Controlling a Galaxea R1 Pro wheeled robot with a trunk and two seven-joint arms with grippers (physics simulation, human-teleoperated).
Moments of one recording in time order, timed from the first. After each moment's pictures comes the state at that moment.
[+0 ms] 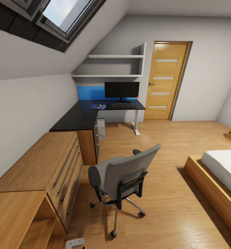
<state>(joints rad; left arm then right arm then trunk) -0.29 -0.01 -0.46 -0.34 0.55 -0.16 0.21 -0.28 -0.07 -0.01 0.01 0.39 -0.70 -0.21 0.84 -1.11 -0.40</state>
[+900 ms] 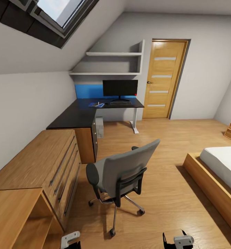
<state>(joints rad) -0.37 -0.01 -0.40 -0.24 0.65 -0.15 0.22 -0.28 -0.06 -0.01 -0.19 0.32 -0.71 -0.32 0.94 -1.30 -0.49</state>
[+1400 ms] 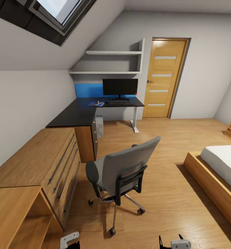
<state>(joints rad) -0.37 -0.01 -0.40 -0.21 0.65 -0.20 0.22 -0.28 -0.02 -0.01 -0.15 0.28 -0.76 -0.31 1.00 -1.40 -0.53</state>
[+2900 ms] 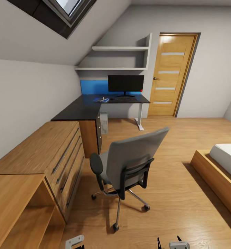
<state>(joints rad) -0.37 -0.06 -0.40 -0.18 0.65 -0.20 0.22 -0.28 -0.01 -0.01 -0.13 0.28 -0.77 -0.31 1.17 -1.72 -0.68</state>
